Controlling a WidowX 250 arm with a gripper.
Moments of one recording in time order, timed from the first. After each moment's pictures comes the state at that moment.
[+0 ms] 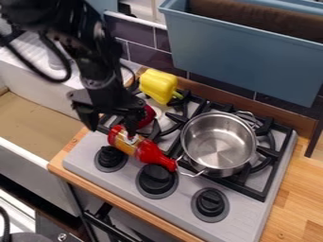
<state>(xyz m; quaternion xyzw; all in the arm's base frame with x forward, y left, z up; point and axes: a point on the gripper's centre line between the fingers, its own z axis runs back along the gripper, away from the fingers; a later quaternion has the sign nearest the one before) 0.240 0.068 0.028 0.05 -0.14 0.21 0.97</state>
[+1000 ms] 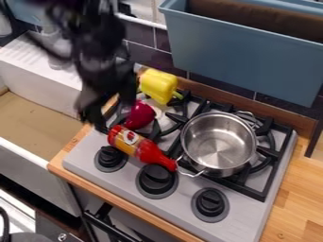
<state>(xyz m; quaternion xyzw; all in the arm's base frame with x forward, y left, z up) 0.243 0.077 0.036 -0.02 -0.12 0.64 0.76</state>
